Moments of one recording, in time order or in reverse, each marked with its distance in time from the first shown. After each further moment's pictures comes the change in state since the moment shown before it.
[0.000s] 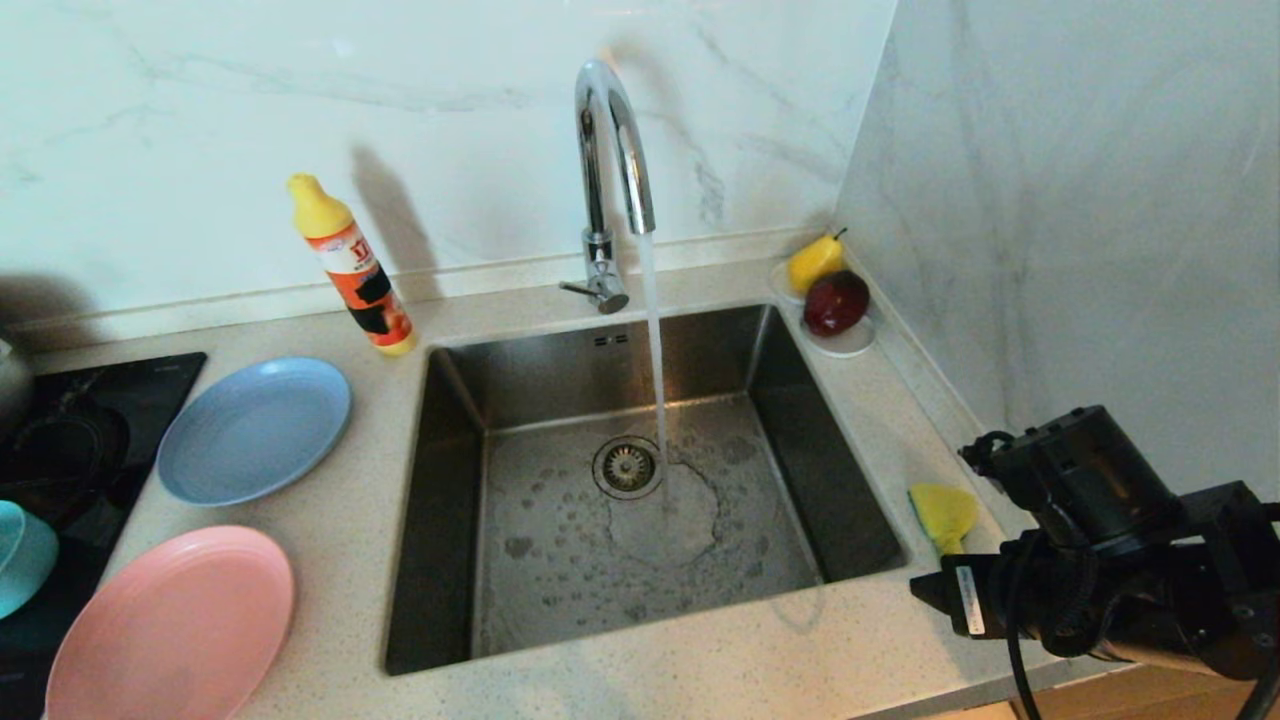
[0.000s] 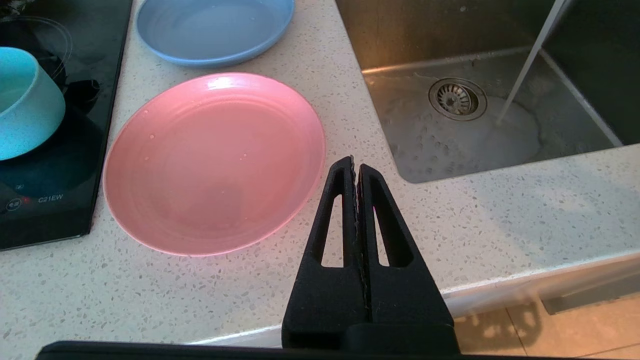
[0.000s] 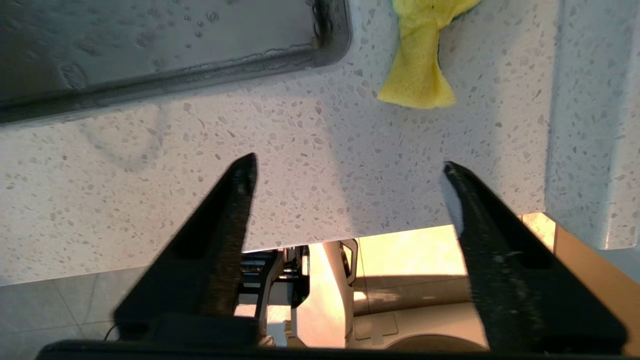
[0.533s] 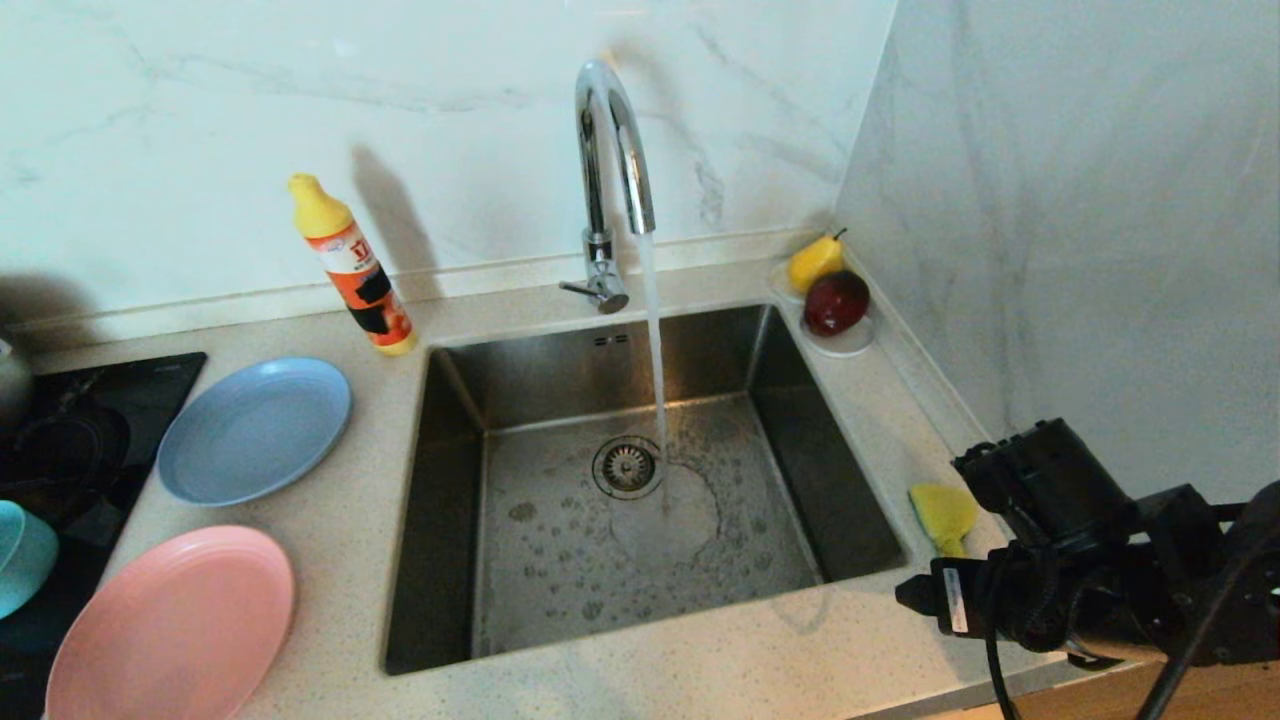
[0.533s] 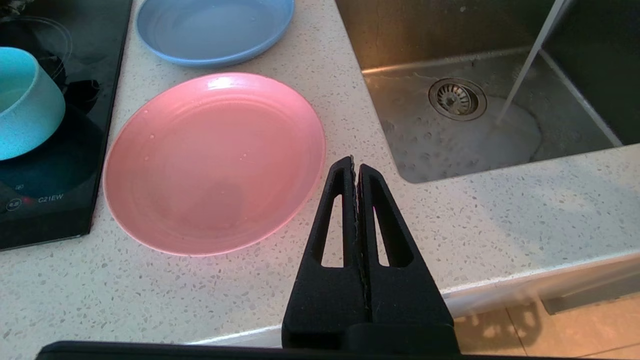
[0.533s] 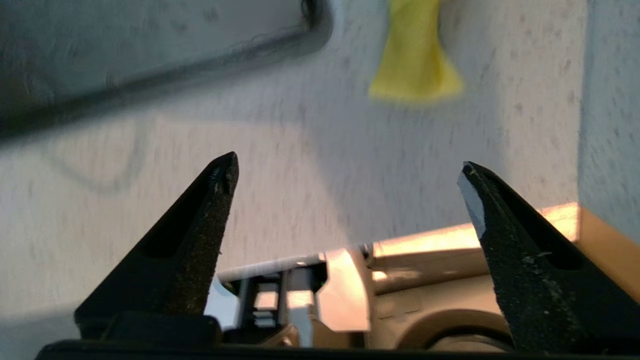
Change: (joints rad) left arm 0.000 0.000 0.000 0.000 0.000 0.000; right arm -0.040 0.078 -0.003 -0.012 0.030 0.082
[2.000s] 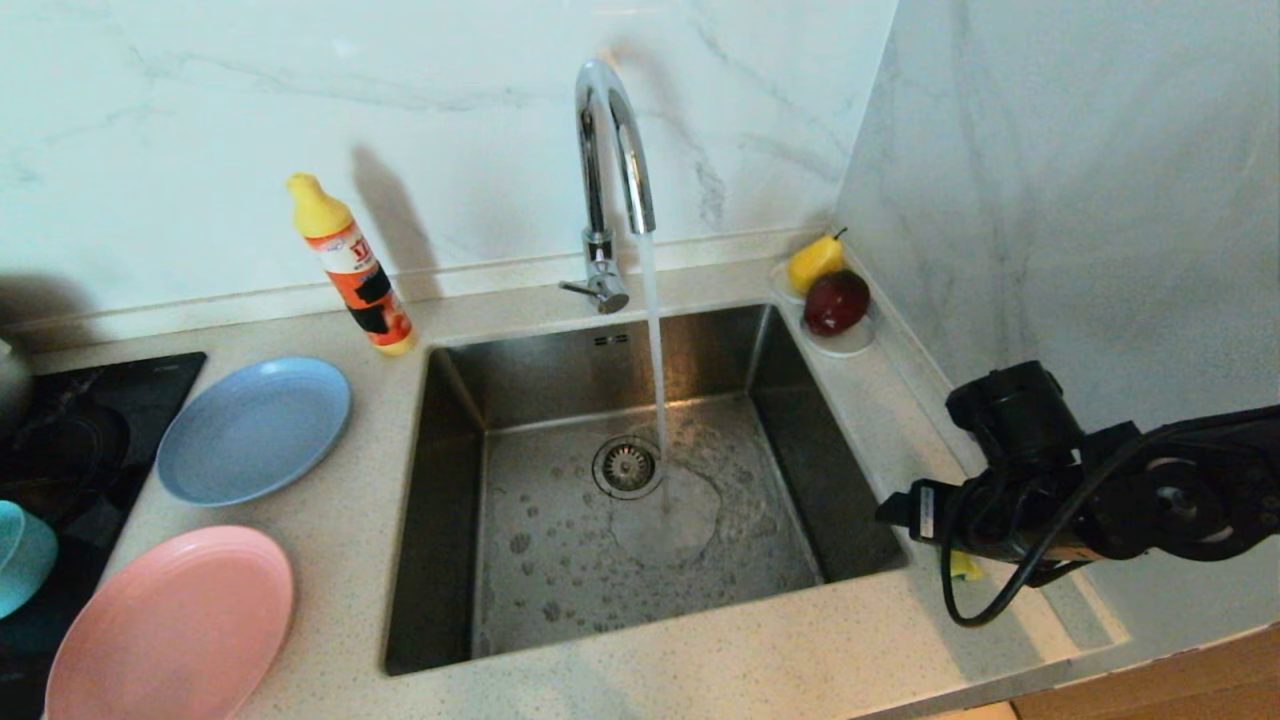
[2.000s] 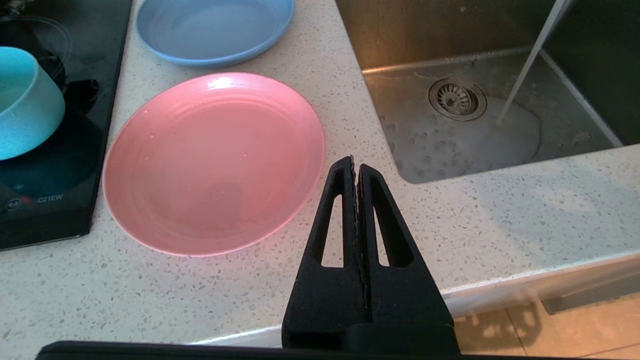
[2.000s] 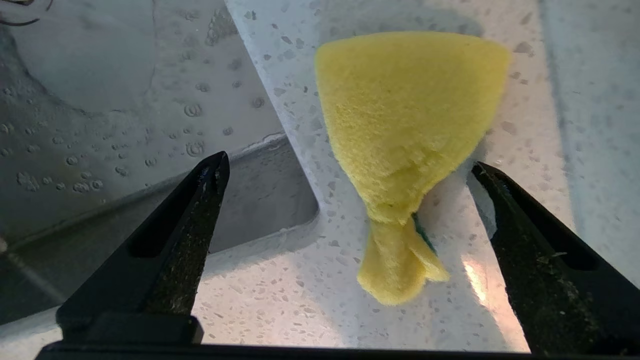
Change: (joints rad) left arm 0.000 0.000 0.000 0.000 0.000 0.000; right arm -0.156 0.155 -0.156 -0.095 0.073 -0.003
